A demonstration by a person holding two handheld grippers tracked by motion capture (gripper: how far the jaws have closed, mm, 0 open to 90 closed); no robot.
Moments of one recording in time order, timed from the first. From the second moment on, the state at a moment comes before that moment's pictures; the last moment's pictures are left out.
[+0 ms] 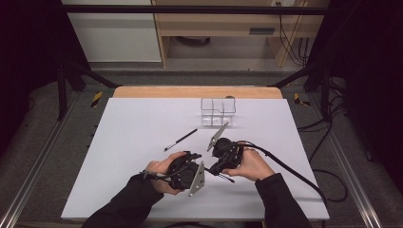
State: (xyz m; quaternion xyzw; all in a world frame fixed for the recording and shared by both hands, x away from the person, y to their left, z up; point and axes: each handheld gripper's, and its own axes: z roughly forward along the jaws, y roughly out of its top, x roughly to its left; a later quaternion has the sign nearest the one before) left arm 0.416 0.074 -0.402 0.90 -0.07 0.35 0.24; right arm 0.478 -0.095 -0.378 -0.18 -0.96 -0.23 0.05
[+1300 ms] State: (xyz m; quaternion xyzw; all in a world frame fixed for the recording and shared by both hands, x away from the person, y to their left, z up) left arm 0.405 0.058 -0.417 0.90 -0.18 0.36 0.16; right arm 0.476 -0.093 -0.380 -0.16 -0.96 -0.23 0.08
